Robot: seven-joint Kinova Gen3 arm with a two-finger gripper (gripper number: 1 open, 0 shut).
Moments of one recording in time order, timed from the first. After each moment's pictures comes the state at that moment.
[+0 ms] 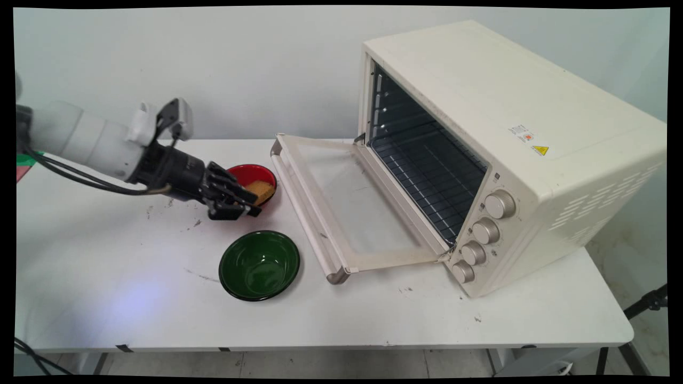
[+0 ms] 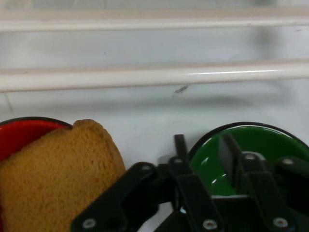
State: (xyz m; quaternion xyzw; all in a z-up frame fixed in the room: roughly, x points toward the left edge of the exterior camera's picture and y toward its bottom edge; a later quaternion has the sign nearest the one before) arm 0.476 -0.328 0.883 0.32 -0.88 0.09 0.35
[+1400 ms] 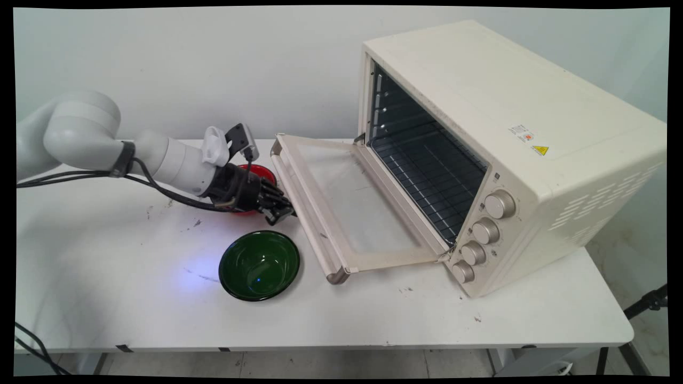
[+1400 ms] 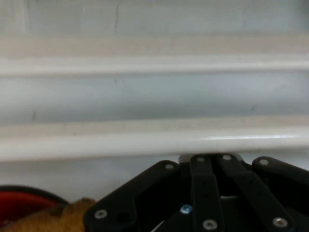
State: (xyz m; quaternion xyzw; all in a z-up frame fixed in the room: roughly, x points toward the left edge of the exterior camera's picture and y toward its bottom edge) arm 0.419 -0.380 0.815 0.33 -0.87 0.11 0.35
